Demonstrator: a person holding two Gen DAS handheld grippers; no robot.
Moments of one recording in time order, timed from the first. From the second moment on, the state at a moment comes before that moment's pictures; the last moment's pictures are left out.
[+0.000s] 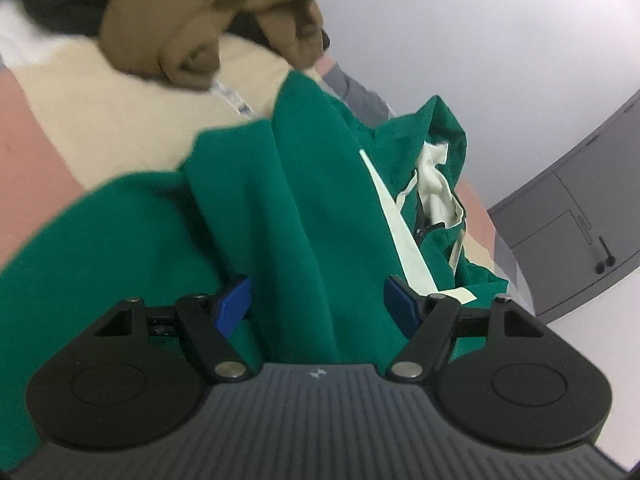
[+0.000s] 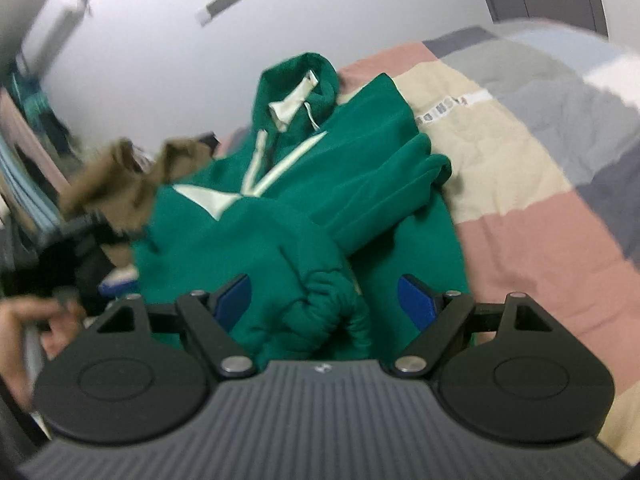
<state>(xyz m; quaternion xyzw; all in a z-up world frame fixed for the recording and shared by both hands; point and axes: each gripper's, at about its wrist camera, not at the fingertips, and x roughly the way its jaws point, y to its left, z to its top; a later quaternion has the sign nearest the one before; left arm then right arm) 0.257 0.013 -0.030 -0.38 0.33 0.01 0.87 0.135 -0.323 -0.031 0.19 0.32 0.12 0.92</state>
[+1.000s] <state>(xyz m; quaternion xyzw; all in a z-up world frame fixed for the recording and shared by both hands) 0.290 0.137 -0.055 -0.33 0.33 0.02 0.88 0.174 -0.213 -0.056 0.08 0.33 0.24 0.91</state>
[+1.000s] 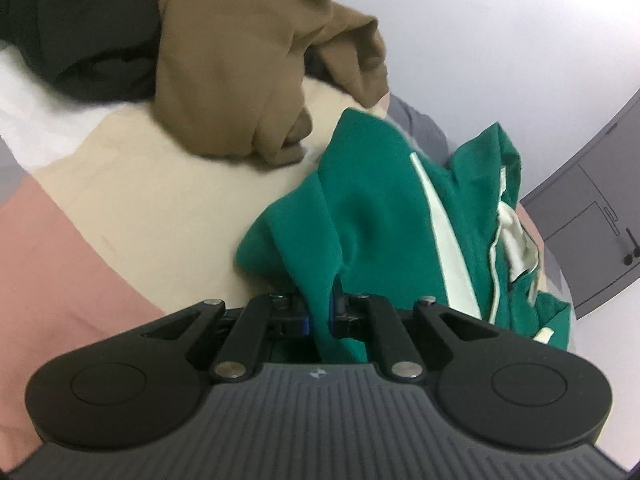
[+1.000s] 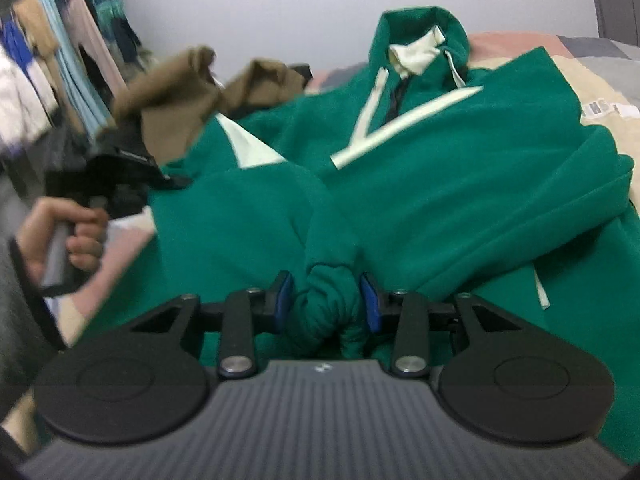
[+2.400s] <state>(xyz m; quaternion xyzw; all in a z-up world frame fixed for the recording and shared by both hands) 0.205 -0.030 -0.031 -0.12 0.32 -0.06 0.94 0.135 -0.227 -0.039 0.07 0.27 0.24 0.93</state>
